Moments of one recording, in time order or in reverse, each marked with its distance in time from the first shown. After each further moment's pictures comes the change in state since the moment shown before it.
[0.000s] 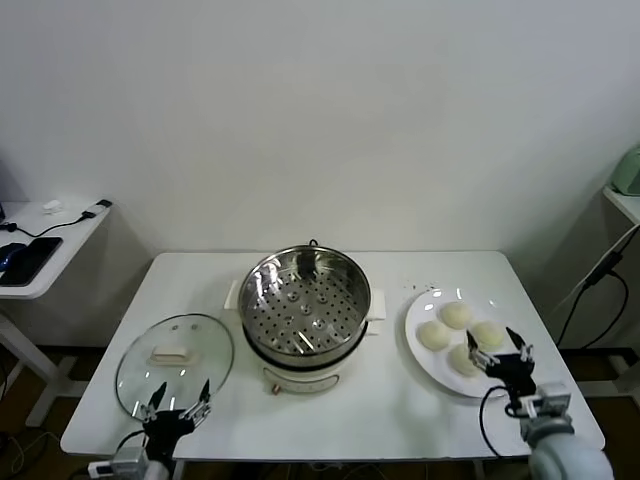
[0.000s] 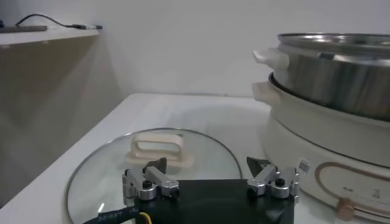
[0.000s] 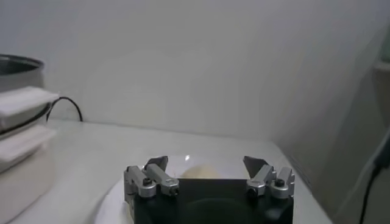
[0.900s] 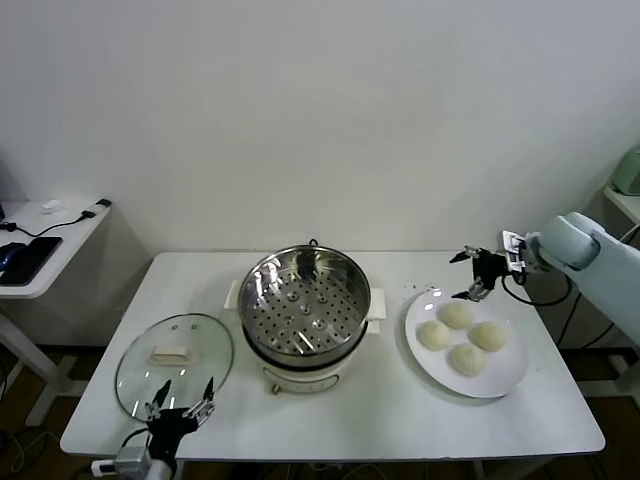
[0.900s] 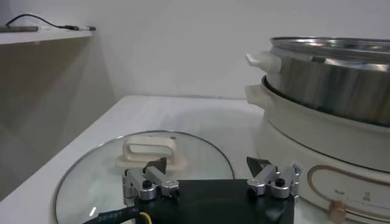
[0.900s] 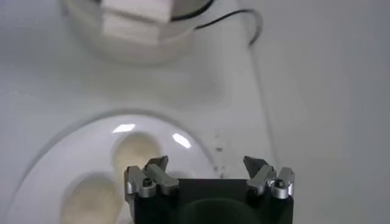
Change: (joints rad) left arm -0.001 0.000 0.013 0.007 -0.008 -0.013 0.001; right arm 1.448 -0.280 -1.460 -0.660 -0.229 0.193 -1.061
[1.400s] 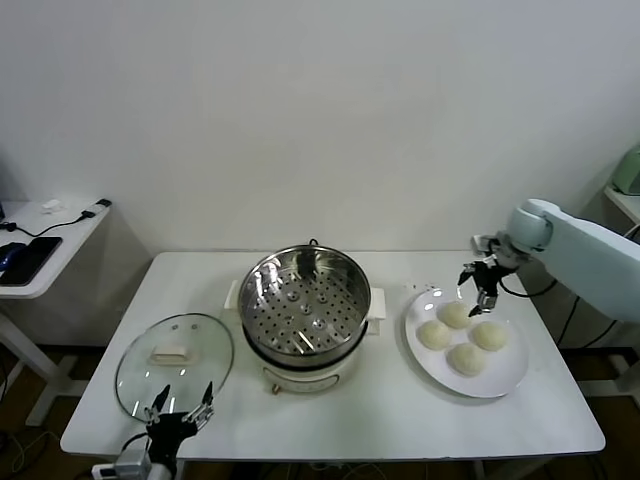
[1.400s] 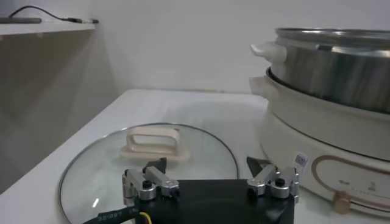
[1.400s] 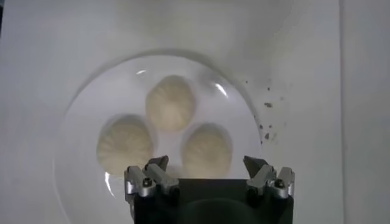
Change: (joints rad) left arm 0.005 -0.004 0.001 0.025 0.004 -0.011 0.002; right arm 0.054 0.198 -0.171 -0.261 -0.044 -0.013 -0.059
